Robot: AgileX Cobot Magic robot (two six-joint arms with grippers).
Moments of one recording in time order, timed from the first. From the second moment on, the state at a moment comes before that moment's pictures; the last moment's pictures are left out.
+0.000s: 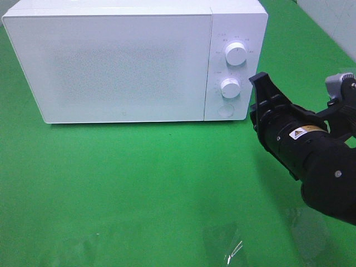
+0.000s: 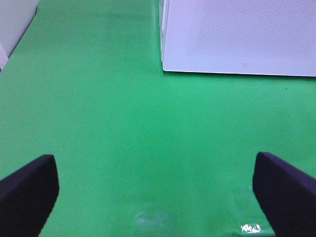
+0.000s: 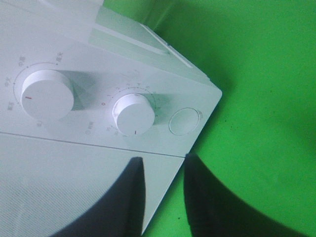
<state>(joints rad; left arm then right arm) -0.01 0.00 -0.52 -0.06 1.08 0.00 0.79 1.65 -0.46 0.94 -0.96 0.78</state>
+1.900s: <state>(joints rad) -0.01 0.00 -0.52 -0.06 1.08 0.00 0.60 1.94 -0.62 0.57 -0.93 1.39</state>
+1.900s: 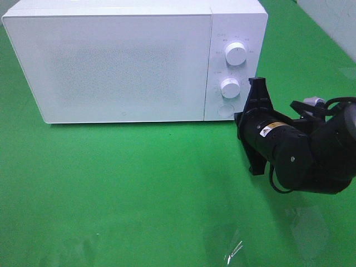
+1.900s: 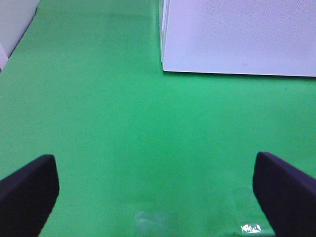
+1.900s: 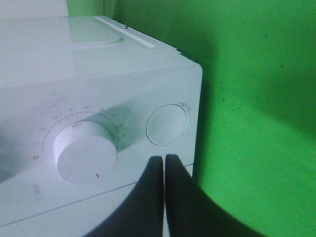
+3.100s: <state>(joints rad) -0.01 0.00 -0.52 -0.06 1.08 0.00 0.54 2.16 -0.86 0.53 -0.88 1.46</state>
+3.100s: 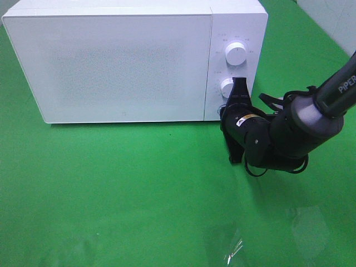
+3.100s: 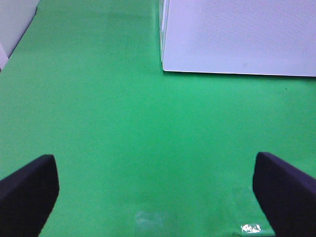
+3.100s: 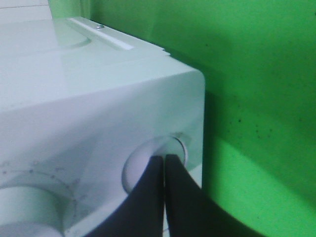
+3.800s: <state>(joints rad) -0.01 0.00 -0.52 -0.06 1.08 0.00 0.55 2.18 -0.86 0.57 -1.00 1.49</state>
